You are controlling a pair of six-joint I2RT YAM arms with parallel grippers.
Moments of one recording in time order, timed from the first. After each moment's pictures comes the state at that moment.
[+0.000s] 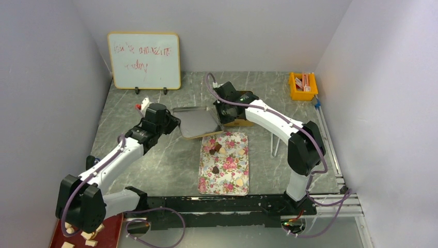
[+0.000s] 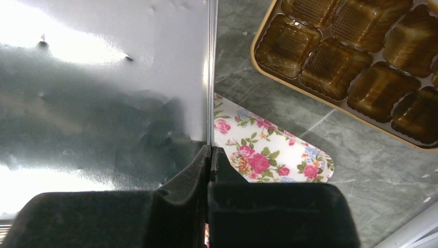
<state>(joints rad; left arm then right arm) -0.42 1.16 0.79 -0.23 -0.19 -1.12 0.69 1.80 1.51 -0.68 0.02 0.32</state>
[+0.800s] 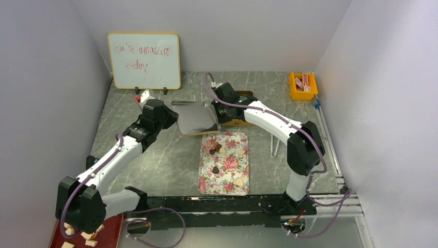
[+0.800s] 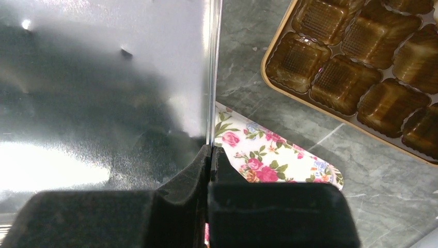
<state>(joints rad) -0.40 1.15 0.83 -0.22 -0.21 -0.98 0.71 1.80 1.49 -0.60 0.02 0.33</state>
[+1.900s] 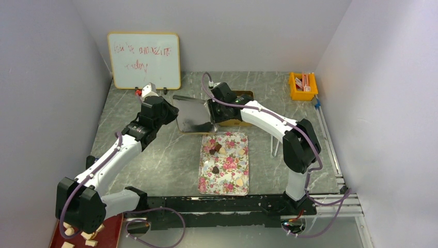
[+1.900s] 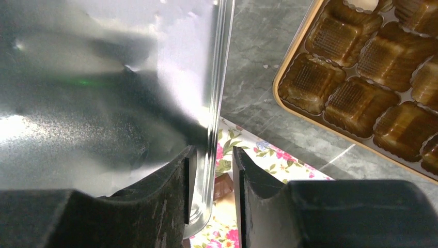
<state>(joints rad) -0.40 1.15 0.88 -0.18 -0.20 -0.85 0.71 1.85 1.51 -0.54 0.02 0.35</state>
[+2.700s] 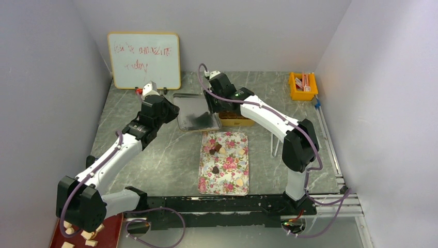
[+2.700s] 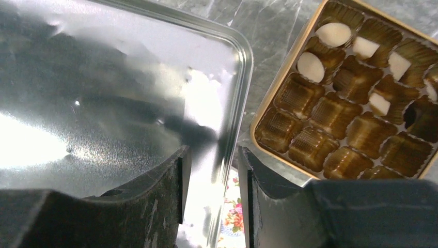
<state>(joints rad) -0.40 1.16 0.89 -0.16 -0.19 -0.83 0.71 1.87 1.65 -0.55 0.10 0.24</state>
